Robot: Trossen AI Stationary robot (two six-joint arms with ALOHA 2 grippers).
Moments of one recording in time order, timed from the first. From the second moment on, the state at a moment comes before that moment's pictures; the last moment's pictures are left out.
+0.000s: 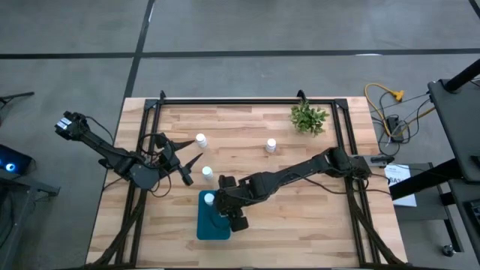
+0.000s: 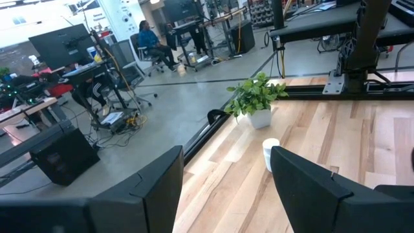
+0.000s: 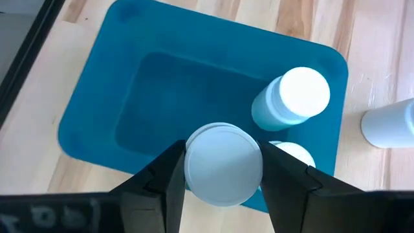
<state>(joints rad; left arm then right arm) -0.56 0.91 0.75 -0.14 -1.18 -0.07 0.29 2.24 1.96 -0.70 0.00 0.03</state>
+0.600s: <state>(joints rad) -0.56 0.91 0.75 -0.14 -1.18 -0.07 0.28 2.24 1.88 -0.60 -0.01 0.02</state>
